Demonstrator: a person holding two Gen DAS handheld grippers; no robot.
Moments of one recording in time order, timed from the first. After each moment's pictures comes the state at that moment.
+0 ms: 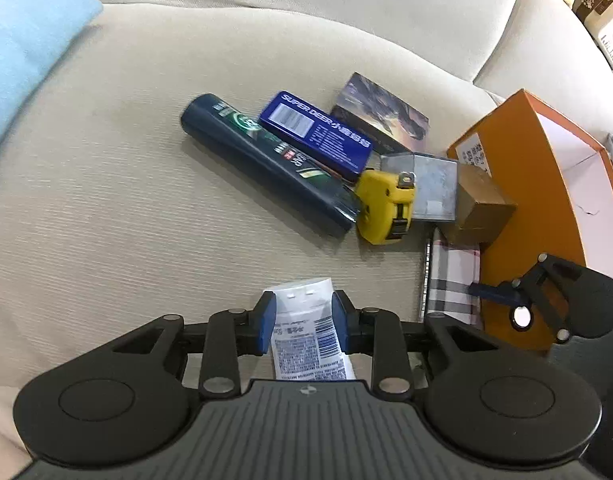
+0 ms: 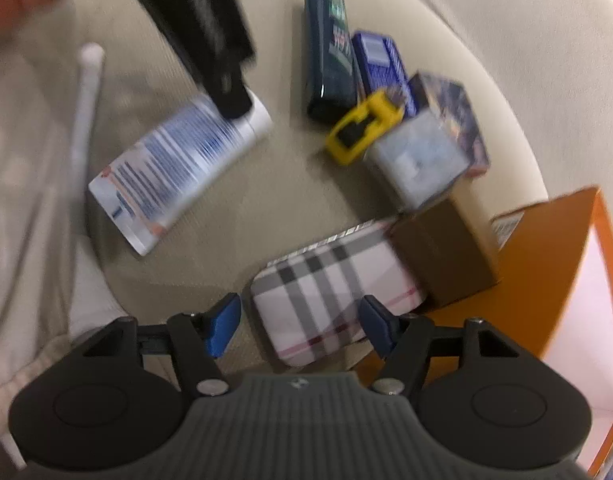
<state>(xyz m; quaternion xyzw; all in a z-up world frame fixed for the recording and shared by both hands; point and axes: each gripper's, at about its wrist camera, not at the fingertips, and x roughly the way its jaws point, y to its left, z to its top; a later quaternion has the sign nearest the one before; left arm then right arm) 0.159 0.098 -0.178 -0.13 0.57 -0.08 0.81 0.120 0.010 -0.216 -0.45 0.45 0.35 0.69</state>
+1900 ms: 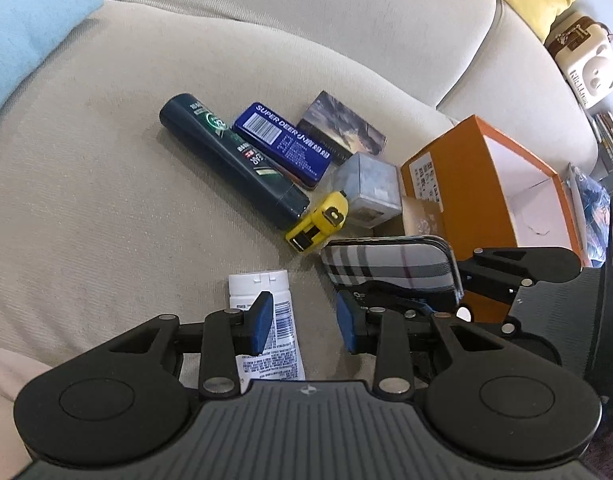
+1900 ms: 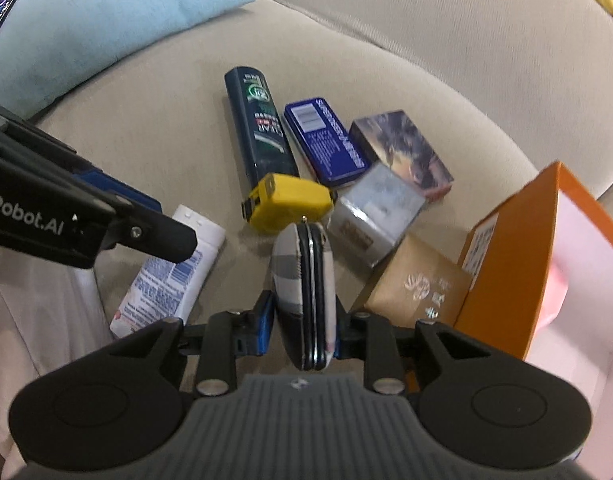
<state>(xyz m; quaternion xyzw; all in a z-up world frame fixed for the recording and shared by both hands) 0.144 0.099 -0.165 -0.19 0.55 -0.11 0.81 0.146 0.007 -0.179 -0.27 0.47 0.34 0.77</state>
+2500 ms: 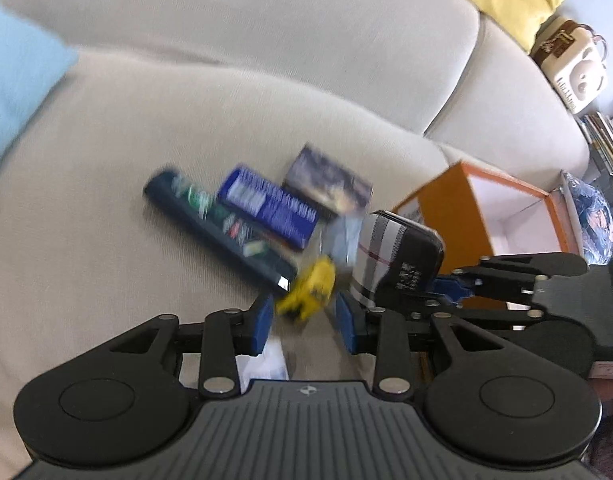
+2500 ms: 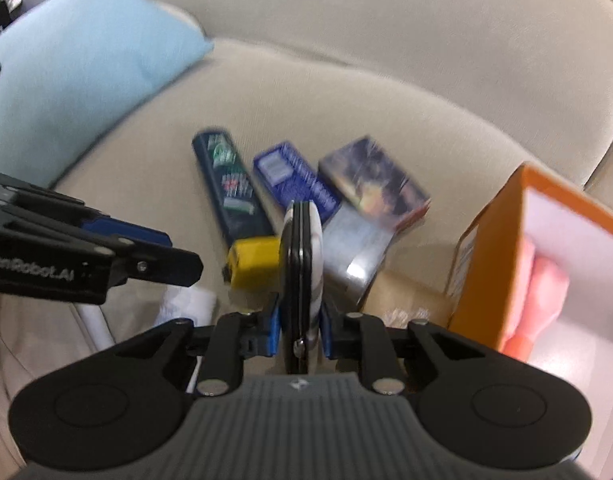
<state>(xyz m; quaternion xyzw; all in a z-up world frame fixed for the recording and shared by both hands) 0.185 0.100 -0.139 -0.17 0.51 -0.13 0.83 0.184 -0.002 -0.152 -0.17 0.48 0.34 0.79</state>
